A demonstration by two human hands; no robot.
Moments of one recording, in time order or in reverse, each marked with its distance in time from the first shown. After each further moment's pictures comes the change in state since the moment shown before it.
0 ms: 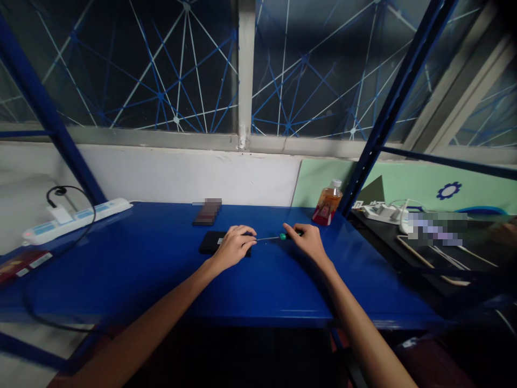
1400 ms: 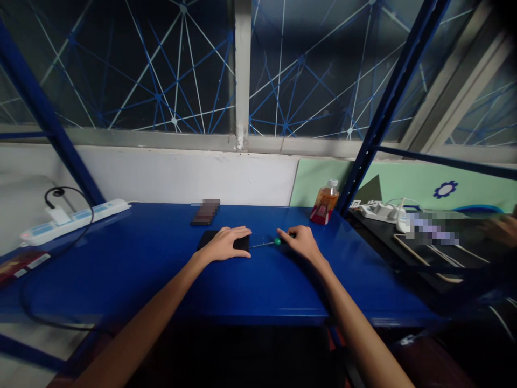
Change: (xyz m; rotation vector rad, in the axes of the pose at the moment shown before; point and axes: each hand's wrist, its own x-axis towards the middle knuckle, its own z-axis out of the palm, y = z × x) left_hand -0.002 -0.023 -0.020 0.033 -0.421 -0.131; right_hand 0.000 0.001 0.006 -0.059 -0.143 0.001
